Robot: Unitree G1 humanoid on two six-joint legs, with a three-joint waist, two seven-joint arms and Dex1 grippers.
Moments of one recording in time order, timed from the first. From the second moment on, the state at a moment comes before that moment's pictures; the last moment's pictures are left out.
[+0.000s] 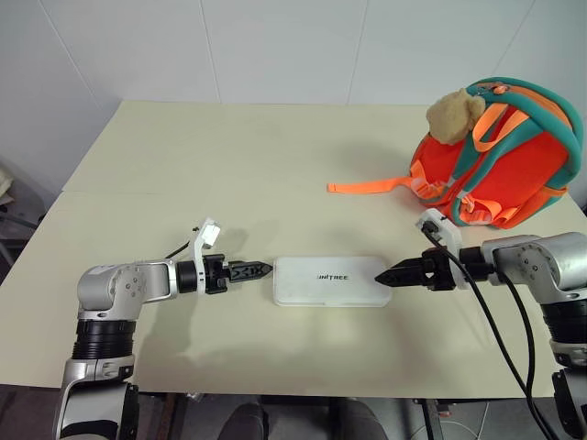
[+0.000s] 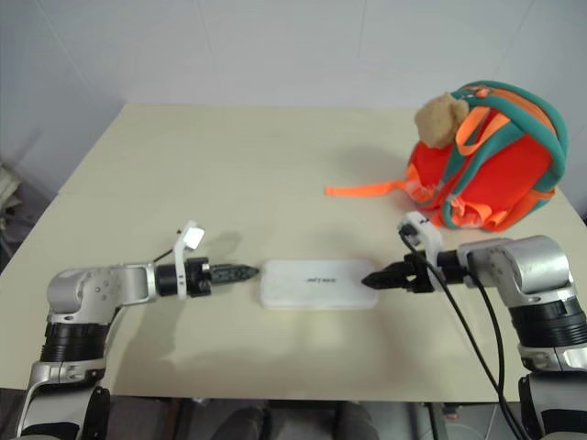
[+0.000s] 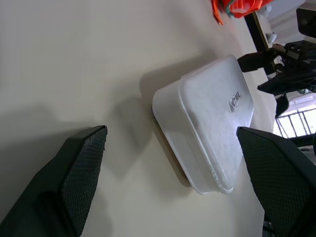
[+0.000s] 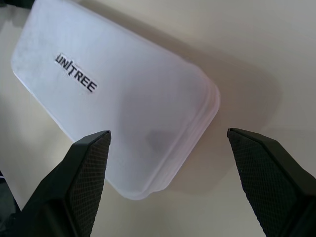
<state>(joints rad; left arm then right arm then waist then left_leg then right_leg) -0.55 0.53 0.14 0.06 -0.71 1.31 -0.69 -0.65 -0.85 0.07 0.01 0.60 1.33 0.95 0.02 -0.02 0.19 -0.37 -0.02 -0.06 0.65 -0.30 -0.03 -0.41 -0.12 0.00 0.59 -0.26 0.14</state>
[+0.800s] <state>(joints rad) -0.57 0.42 0.11 0.05 -0.71 1.37 -0.67 -0.64 -0.86 0.09 -0.08 0.64 1.40 0.94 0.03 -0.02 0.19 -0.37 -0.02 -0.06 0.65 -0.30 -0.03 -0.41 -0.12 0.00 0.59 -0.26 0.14</state>
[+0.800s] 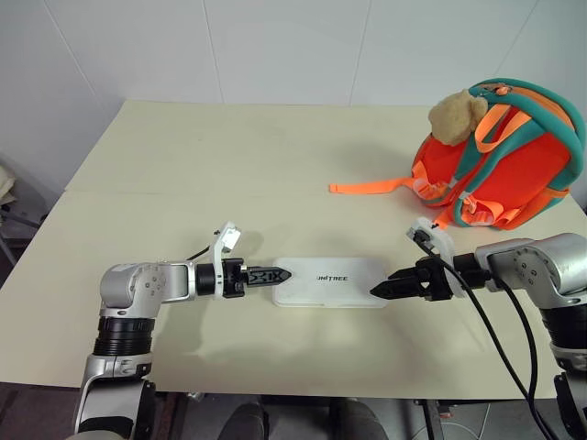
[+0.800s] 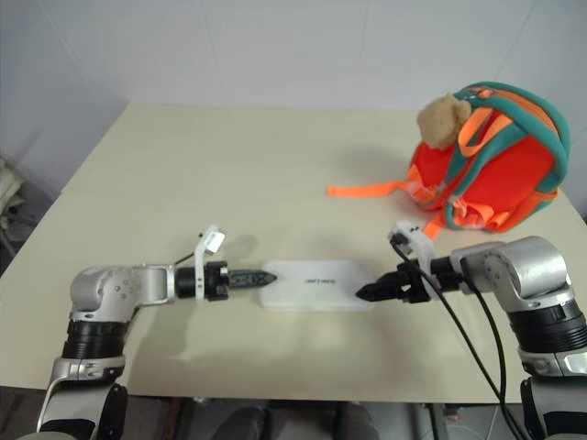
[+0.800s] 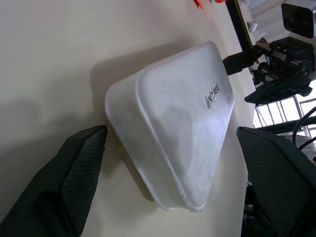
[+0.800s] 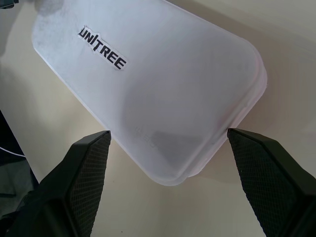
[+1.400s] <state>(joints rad) -0.64 0.35 0.20 0.15 -0.72 1.54 -0.65 -0.62 -0.85 0.07 -0.10 0.64 1.40 0.89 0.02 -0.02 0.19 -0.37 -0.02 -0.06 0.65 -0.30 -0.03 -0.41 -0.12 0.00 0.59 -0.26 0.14</state>
